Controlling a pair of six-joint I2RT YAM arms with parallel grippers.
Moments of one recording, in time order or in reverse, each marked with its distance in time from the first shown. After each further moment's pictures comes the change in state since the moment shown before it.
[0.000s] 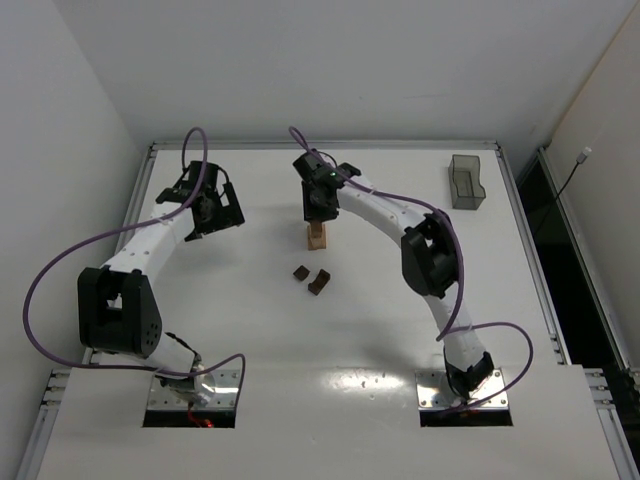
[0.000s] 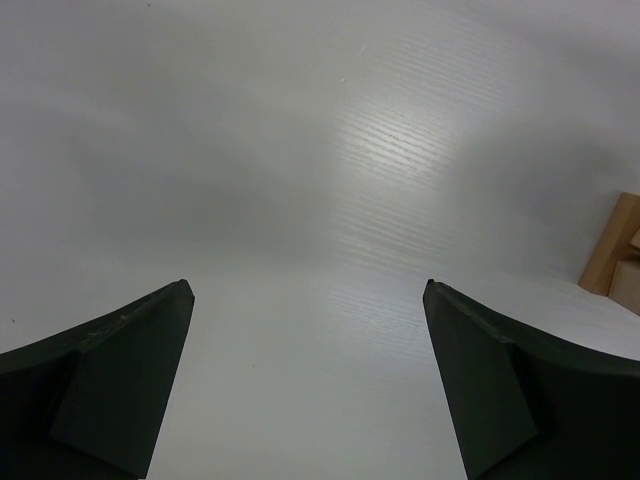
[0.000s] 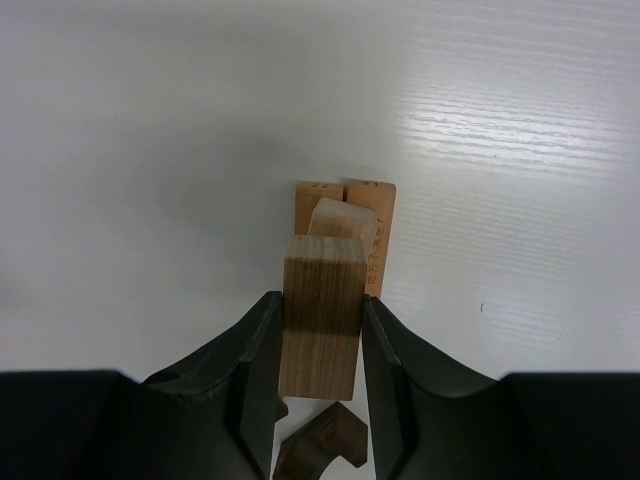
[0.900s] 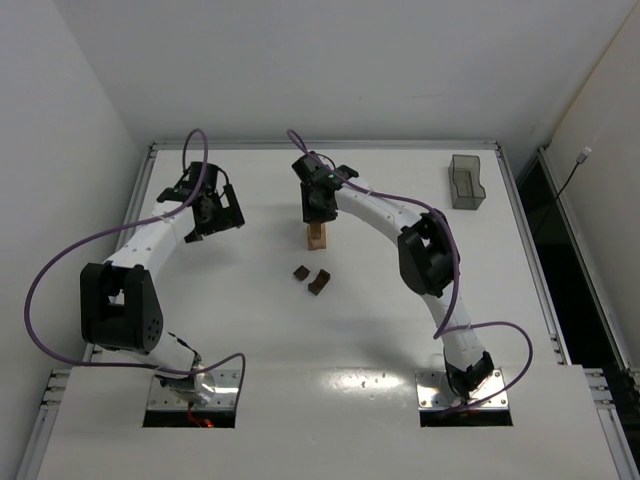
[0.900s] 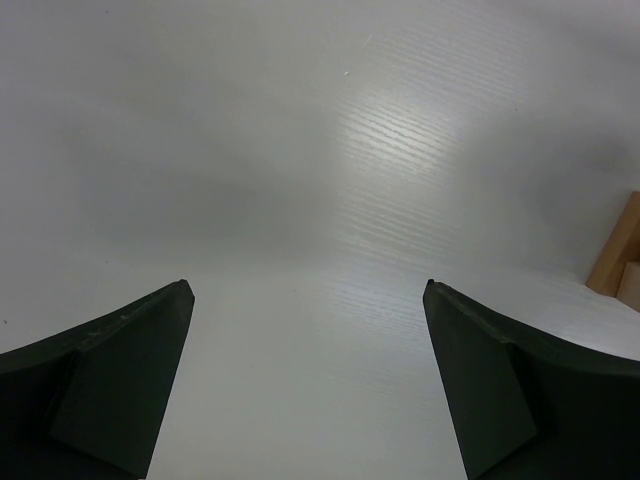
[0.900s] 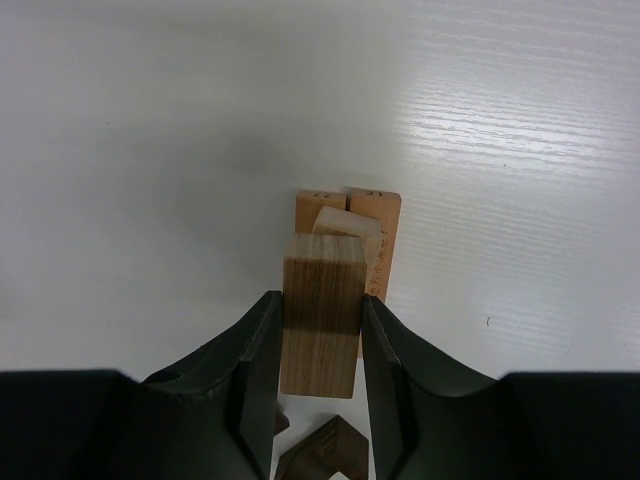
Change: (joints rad) left arm 0.010 0.024 -0.002 0.002 0.018 0.000; right arm 0.000 0.032 0.002 0.021 -0.001 -0.008
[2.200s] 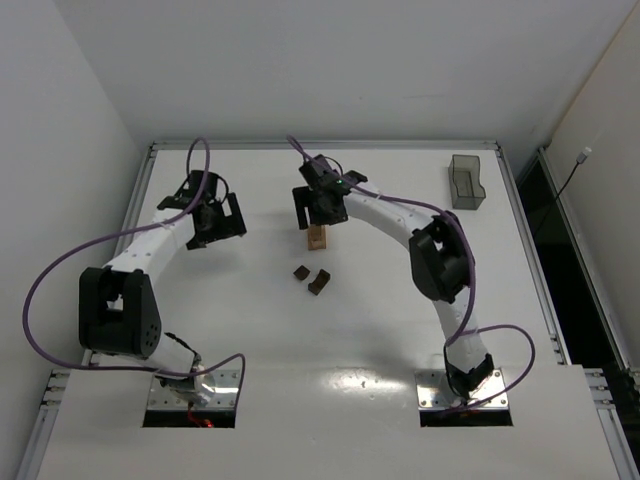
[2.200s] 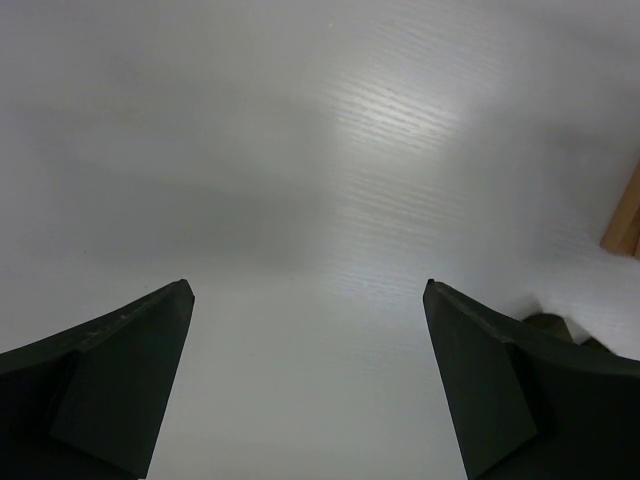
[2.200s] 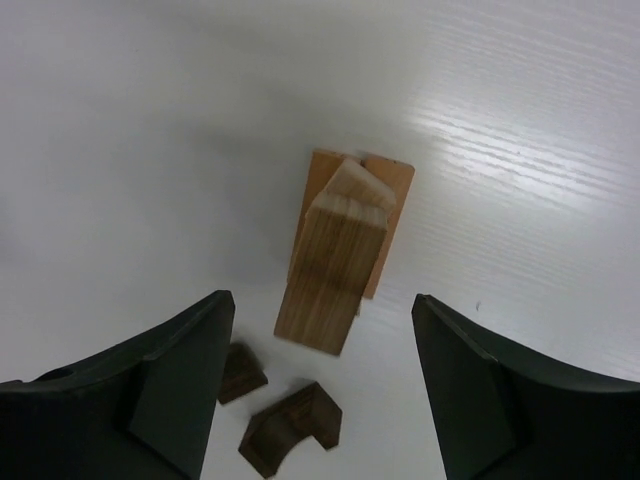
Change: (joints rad) left arm 0.000 -0.020 -0.064 0.036 0.053 0.029; right arm 0.000 -0.096 -0.155 0.099 -0.079 -0.110
